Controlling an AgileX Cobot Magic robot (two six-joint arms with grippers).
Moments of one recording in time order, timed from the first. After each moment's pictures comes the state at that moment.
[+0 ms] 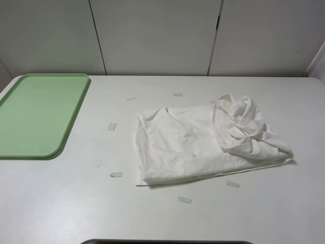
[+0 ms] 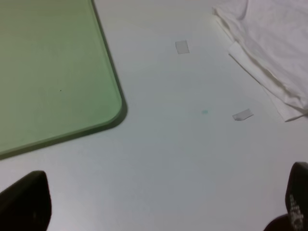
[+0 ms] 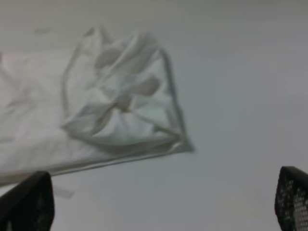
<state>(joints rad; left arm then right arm) -0.05 -0.01 -0.53 -0.12 1.10 0.21 0.05 0.01 -0.53 -0.02 1.11 0.08</state>
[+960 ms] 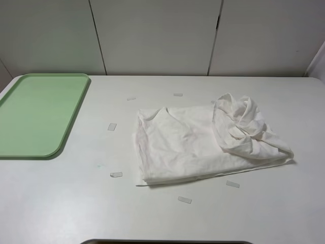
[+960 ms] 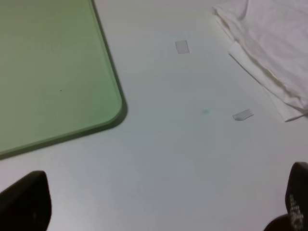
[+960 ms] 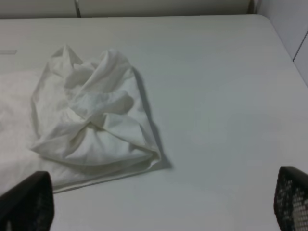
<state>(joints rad) -0.05 -0.01 -0.53 -0.12 1.10 0.21 0.00 -0.01 -0.49 -0.06 1.03 0.07</state>
